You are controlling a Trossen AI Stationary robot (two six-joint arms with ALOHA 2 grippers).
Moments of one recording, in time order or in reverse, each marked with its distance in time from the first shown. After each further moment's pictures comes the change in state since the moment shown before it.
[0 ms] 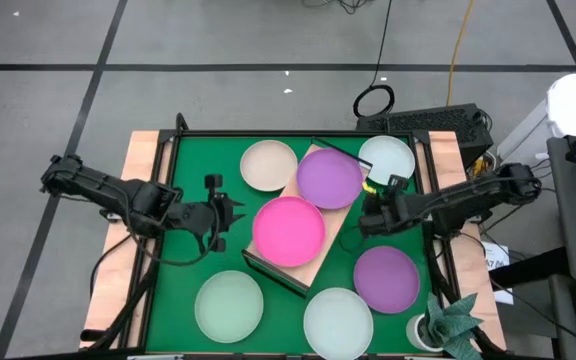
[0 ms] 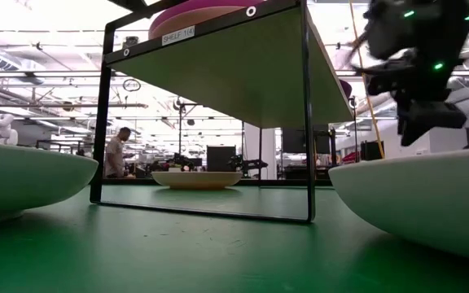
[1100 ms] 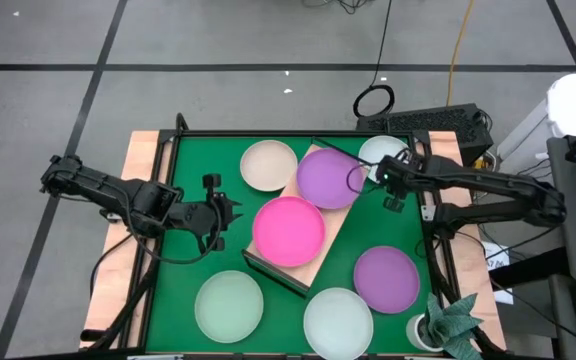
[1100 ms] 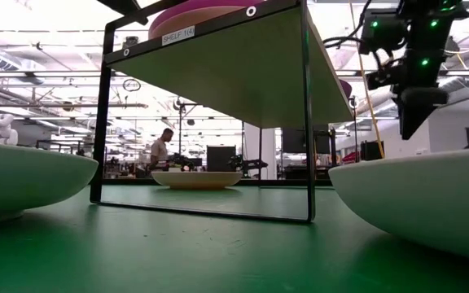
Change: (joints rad) left arm 0.005 0.001 0.000 -0.048 0.000 -0.035; right arm -0.543 -0.300 -0.032 0.114 -0.303 -0.498
